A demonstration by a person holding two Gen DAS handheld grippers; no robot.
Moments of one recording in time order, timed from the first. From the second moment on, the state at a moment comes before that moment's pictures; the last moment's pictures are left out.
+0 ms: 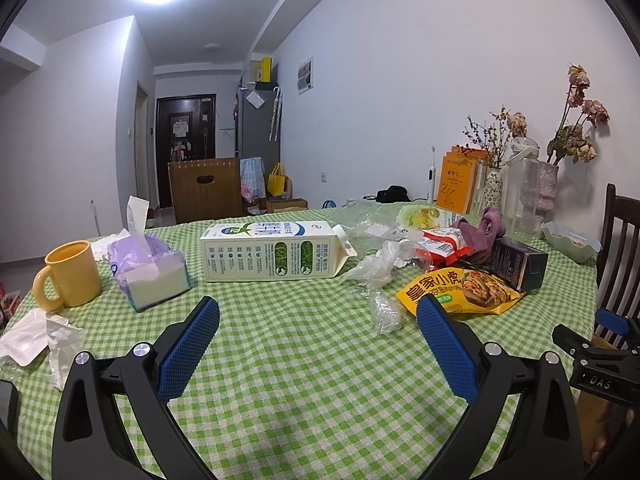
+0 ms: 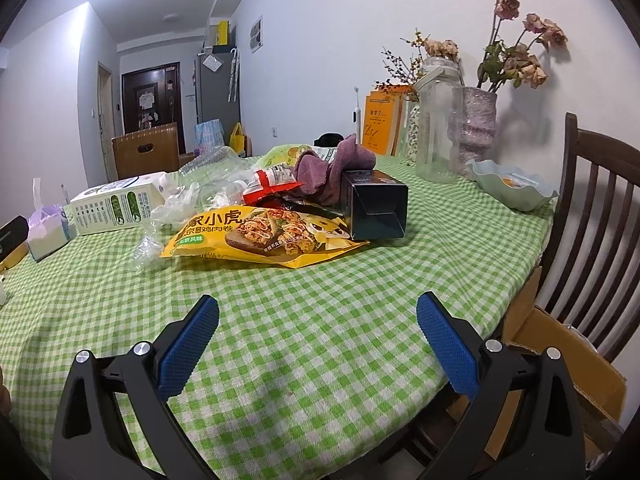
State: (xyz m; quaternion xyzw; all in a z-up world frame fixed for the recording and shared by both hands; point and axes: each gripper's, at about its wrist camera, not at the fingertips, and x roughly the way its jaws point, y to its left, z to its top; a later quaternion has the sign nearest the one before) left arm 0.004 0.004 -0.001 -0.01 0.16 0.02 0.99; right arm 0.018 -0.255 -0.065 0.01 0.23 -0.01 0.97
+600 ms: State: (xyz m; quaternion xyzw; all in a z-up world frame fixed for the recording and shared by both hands) left arm 0.079 -0.005 -0.028 -0.01 0.31 0.00 0.95; right arm 0.069 -0.276 -0.066 0.01 0.25 -0.02 0.97
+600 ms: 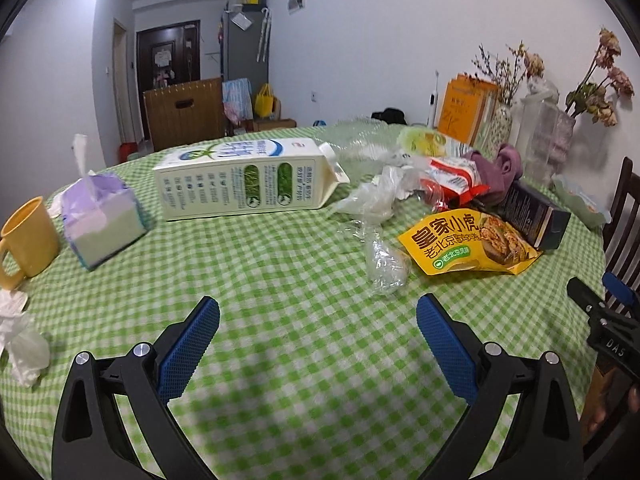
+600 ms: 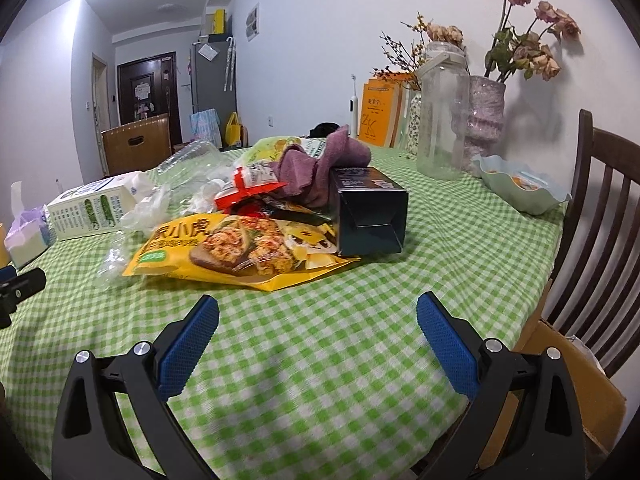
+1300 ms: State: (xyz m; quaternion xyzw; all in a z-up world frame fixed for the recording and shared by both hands) left arm 0.173 -0.035 -0.056 -0.04 0.44 -0.07 0.89; right arm 0.160 -0.325 -0.054 0.00 0.30 -0.03 0.95
